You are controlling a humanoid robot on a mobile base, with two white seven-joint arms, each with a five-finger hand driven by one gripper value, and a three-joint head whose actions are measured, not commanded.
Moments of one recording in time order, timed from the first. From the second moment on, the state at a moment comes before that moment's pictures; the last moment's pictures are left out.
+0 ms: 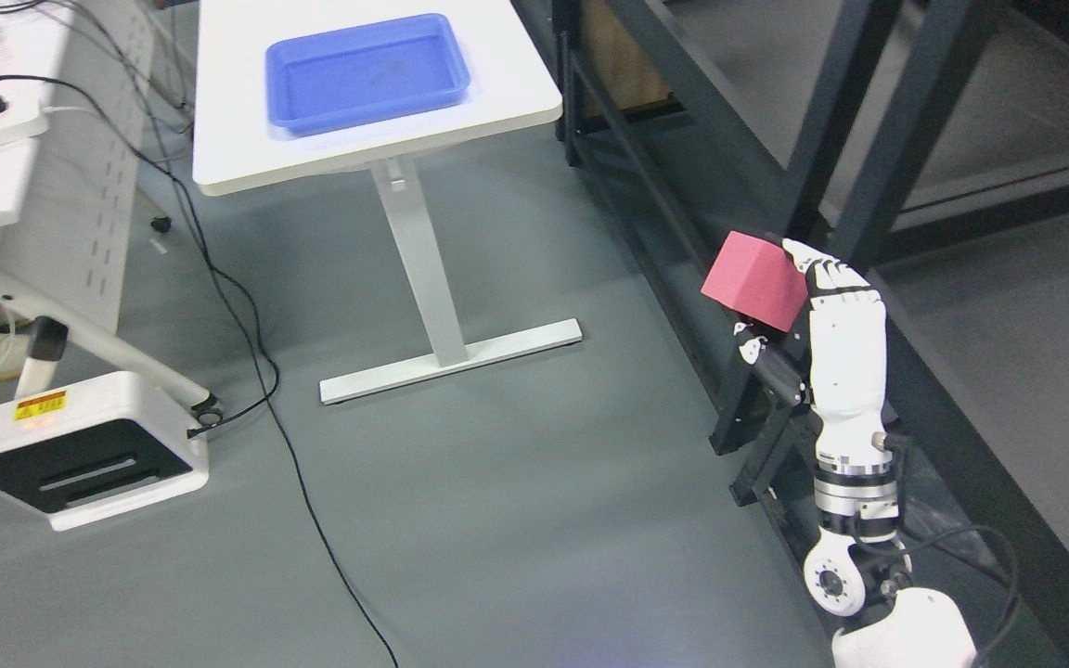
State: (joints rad) left arm 0.00 0.00 -0.13 0.00 0.13 -0.12 -0.17; right arm 0.00 0.00 0.11 -1.53 1.04 -0.38 -0.64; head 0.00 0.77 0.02
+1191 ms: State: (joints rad) left arm 0.00 0.00 -0.13 0.00 0.13 -0.12 -0.17; right arm 0.00 0.00 0.13 -1.55 1.04 -0.39 -0.65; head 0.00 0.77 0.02
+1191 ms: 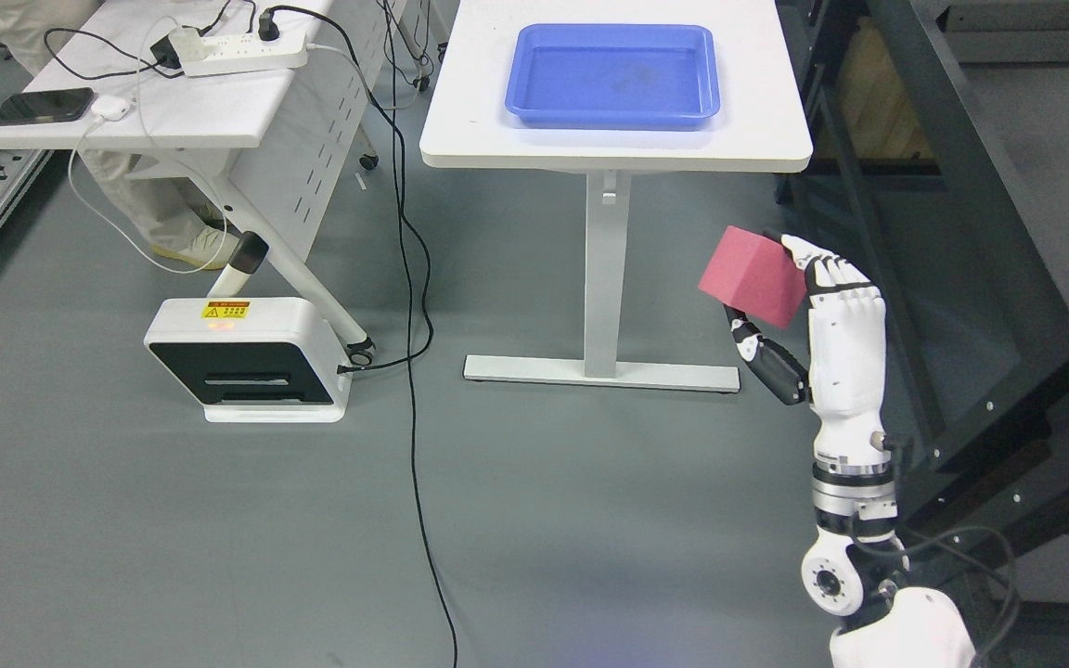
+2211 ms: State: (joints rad) left arm 0.00 0.00 -0.13 0.00 0.13 -0.12 -0.17; right arm 0.00 0.00 0.15 -1.56 1.08 -0.39 -0.63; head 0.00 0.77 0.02
